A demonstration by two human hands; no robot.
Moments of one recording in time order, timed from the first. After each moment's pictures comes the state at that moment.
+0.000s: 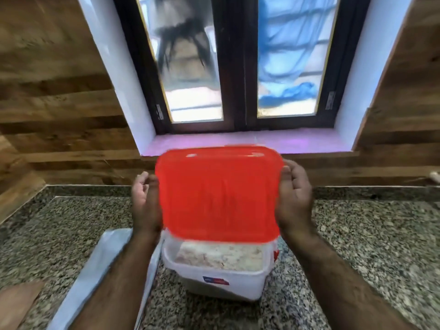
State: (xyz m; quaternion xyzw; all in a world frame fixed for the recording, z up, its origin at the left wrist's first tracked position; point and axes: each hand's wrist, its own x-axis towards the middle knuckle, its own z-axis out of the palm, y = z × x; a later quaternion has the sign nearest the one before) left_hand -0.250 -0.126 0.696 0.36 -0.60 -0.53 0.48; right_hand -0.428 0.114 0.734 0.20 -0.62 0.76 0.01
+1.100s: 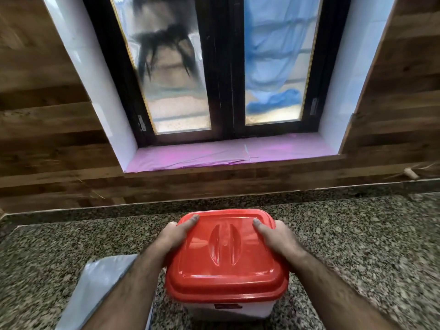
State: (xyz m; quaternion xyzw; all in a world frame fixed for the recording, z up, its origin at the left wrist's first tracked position) left_hand -0.293 -0.191 0.632 0.48 -0.69 -0.55 -0.02; right_hand -0.449 0.084 0.649 0.06 -0.87 0.41 -0.27
